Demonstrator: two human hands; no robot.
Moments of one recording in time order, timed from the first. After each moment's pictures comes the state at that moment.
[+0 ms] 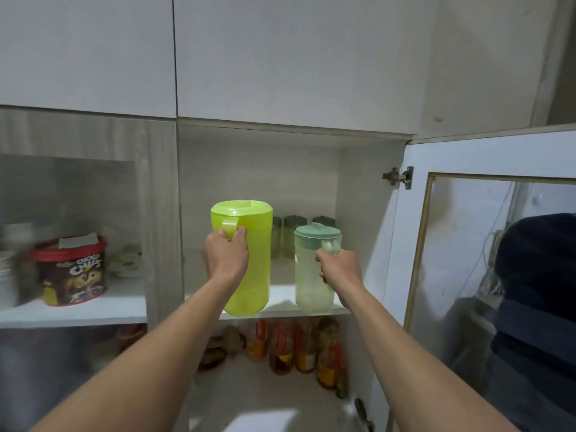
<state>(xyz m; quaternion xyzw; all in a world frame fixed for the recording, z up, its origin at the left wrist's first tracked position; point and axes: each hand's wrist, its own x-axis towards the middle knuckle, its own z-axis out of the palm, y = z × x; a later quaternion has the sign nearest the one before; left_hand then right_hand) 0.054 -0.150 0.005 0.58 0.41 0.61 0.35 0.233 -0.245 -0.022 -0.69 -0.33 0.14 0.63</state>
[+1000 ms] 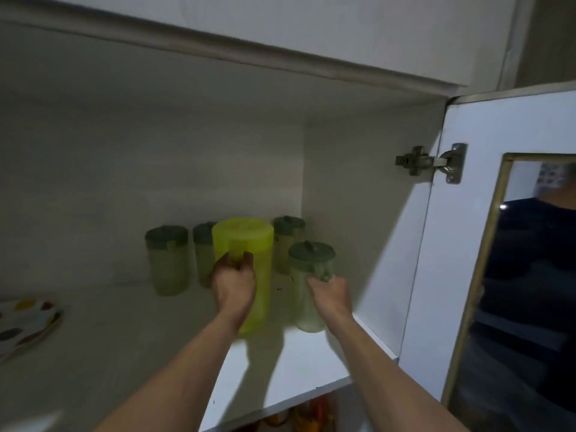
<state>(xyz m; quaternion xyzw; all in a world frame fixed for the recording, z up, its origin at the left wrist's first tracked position) 0.296 0.070 -0.062 0.64 0.39 0.52 0.41 0.426 -0.044 -0.095 -0.75 -0.19 0.08 0.63</state>
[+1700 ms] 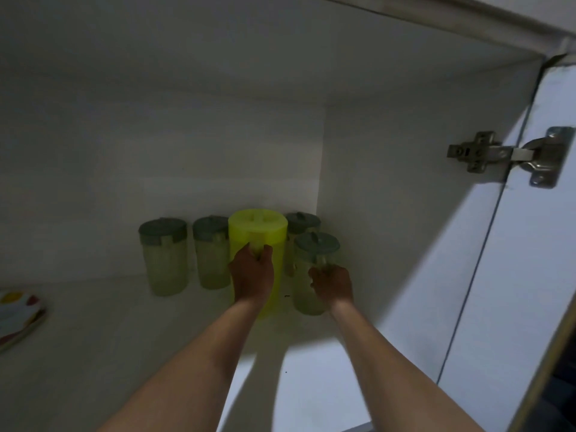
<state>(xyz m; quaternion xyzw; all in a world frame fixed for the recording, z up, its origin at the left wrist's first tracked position) 0.377 0.122 -0.075 0.68 0.38 0.52 0.34 0.518 0.048 -0.117 -0.79 -0.23 0.11 0.55</state>
